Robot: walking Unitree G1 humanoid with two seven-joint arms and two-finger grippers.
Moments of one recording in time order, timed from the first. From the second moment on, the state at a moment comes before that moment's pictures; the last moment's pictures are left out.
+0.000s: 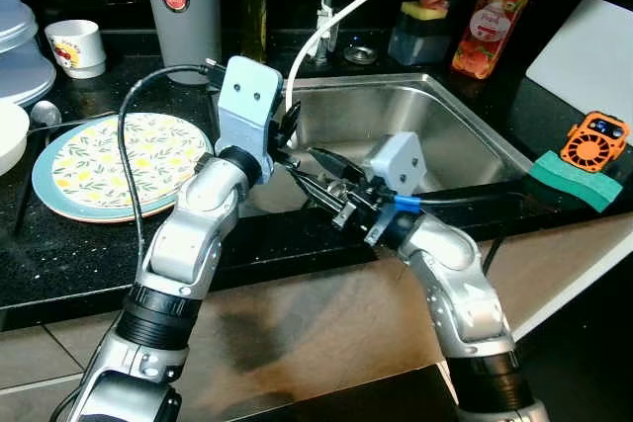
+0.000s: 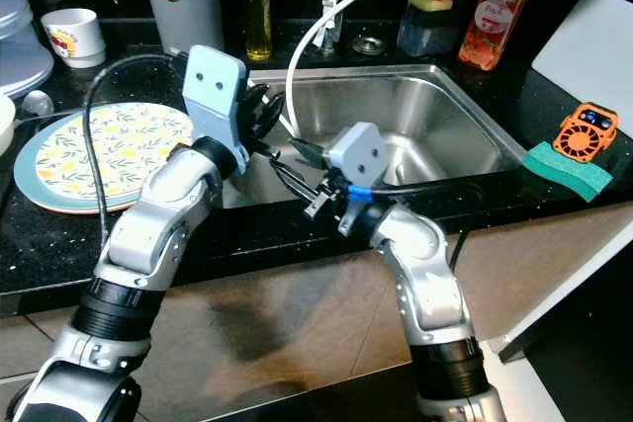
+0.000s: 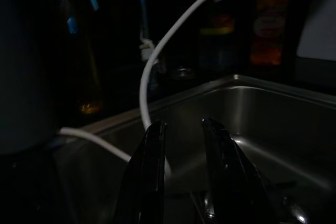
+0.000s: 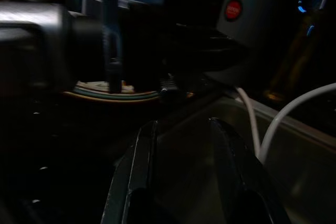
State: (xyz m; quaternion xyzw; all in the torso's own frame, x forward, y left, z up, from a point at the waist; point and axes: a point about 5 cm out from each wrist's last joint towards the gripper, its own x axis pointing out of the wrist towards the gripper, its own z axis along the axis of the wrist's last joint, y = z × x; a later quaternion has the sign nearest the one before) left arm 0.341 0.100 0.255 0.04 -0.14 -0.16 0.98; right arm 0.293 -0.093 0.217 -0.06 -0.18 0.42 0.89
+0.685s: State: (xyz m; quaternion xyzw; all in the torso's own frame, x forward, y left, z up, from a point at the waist) left arm 0.350 0.135 0.271 0.07 -0.18 -0.07 0.98; right arm 0.291 -0.105 0.249 -0.01 -0.22 0.42 0.88
